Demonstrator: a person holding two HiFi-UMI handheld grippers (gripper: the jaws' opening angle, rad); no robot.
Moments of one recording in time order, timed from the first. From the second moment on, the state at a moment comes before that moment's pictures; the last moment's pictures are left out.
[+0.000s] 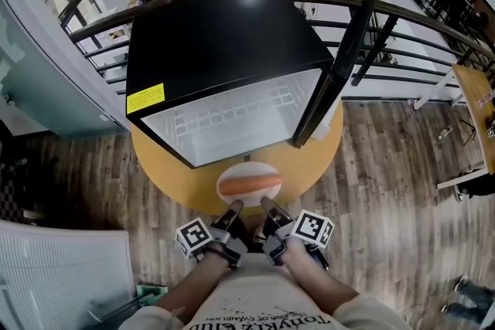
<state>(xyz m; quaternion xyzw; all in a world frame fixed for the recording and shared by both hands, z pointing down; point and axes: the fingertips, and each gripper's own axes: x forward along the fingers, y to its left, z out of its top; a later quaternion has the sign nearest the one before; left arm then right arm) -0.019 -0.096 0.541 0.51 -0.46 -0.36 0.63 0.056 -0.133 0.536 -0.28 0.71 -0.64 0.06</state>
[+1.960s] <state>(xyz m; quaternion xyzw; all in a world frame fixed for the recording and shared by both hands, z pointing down) -0.118 -0.270 0.648 0.43 -0.52 -0.41 0.61 -0.046 -0.316 0.643 -0.31 0.71 -0.63 0.00</state>
